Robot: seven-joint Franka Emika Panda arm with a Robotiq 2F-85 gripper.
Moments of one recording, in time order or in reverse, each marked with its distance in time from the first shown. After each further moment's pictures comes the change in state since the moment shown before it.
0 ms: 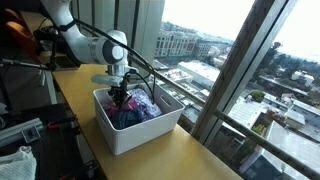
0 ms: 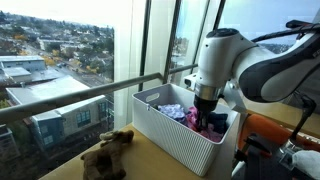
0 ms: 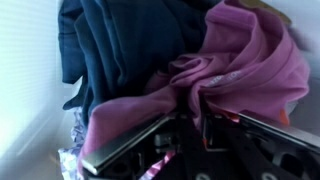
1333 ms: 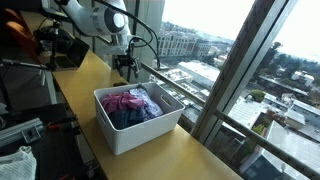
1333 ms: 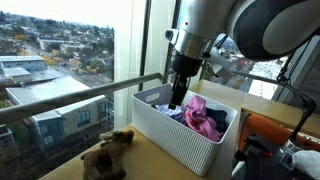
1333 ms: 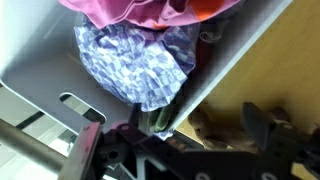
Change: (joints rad) arm 0.116 -0.078 0.015 0.187 0.079 -0.039 -0.013
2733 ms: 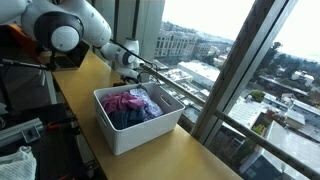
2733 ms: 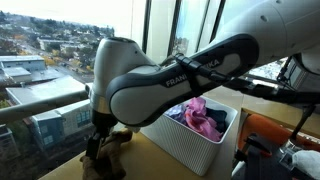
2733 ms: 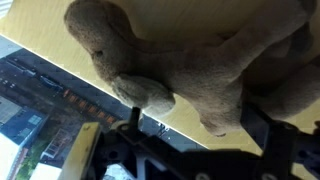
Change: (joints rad) arm 0.102 0.868 0.082 1.007 0.227 -0.105 -0.271
